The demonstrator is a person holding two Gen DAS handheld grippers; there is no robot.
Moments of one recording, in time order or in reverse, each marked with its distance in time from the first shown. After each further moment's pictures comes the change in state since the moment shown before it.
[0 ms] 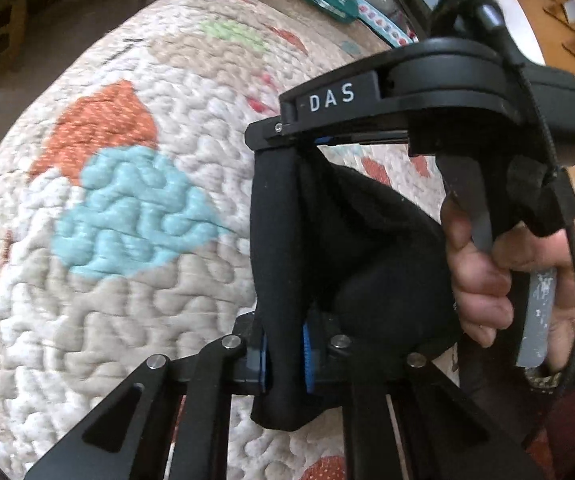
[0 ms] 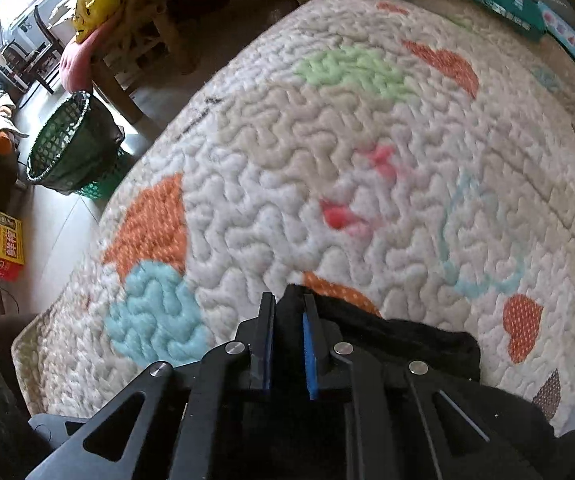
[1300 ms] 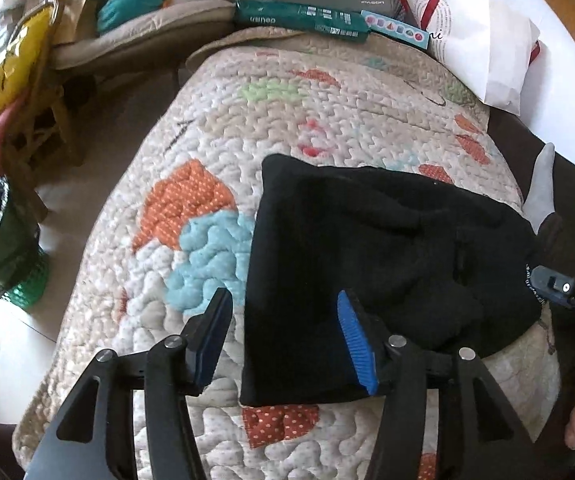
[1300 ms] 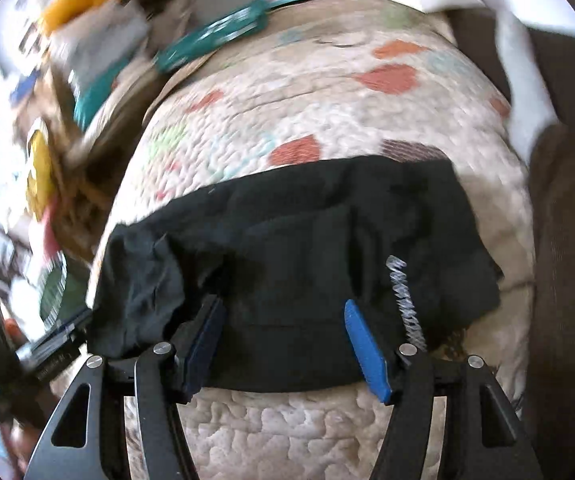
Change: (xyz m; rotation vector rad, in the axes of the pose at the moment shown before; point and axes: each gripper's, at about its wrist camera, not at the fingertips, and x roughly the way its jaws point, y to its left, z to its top) left arm -0.030 -0.023 -0.010 0.251 -0.143 0.385; right arm -0.110 -0.109 -0.248 0.652 -0.393 -0.003
